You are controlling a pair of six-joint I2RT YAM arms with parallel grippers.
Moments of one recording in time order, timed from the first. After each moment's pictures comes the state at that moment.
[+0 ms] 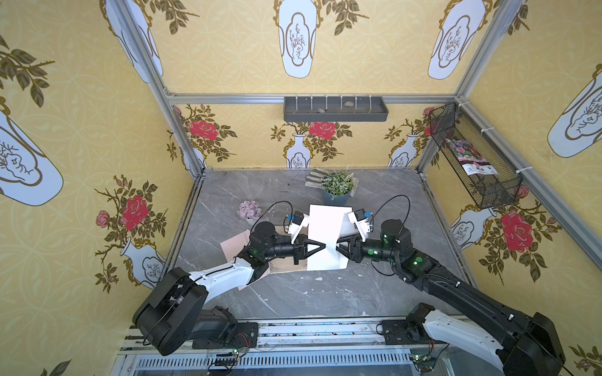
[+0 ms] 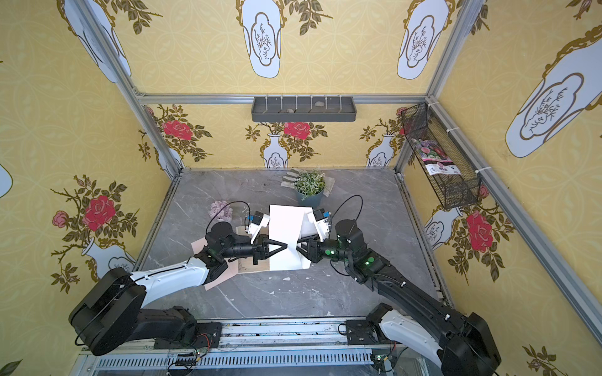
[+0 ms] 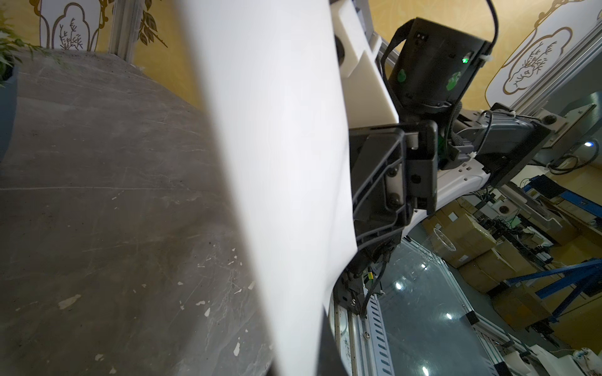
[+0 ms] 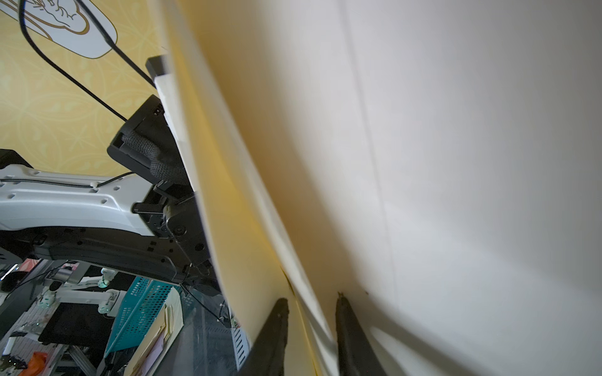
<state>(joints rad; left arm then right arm) -0.66 1.34 0.50 0.76 0.88 -0.50 0.73 0.96 0.59 0.03 -0.58 0.56</state>
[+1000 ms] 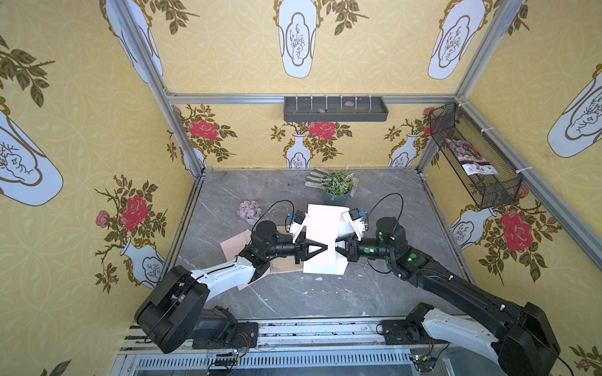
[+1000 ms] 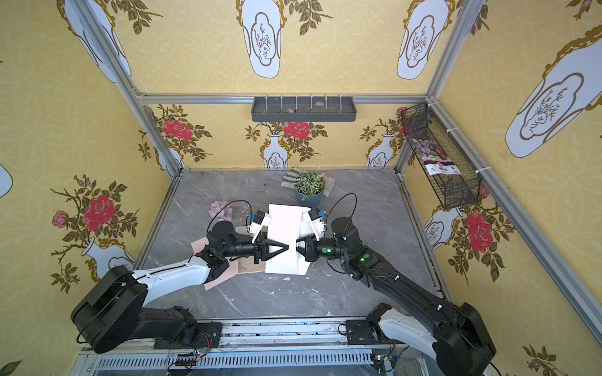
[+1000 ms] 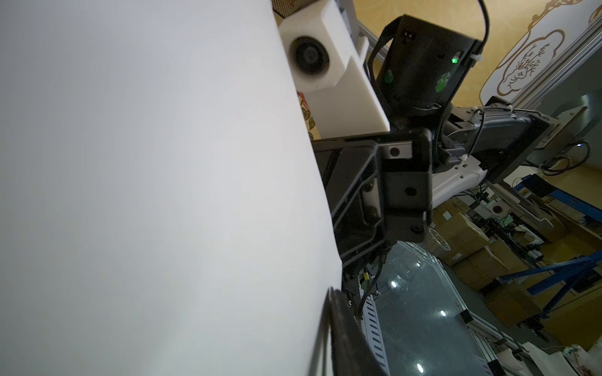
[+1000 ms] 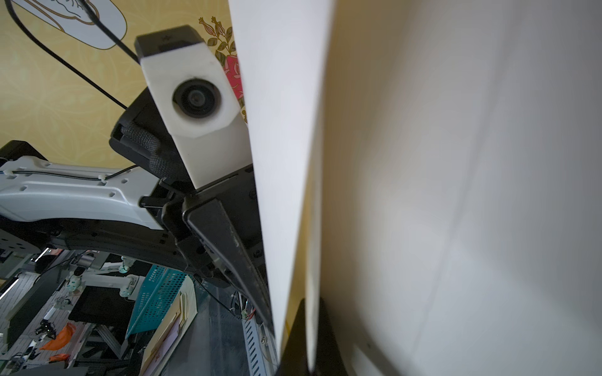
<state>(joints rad) -0.66 1.36 0.52 0.76 0.88 -0.51 0.73 1.03 0.61 0.07 -0.63 0.57</state>
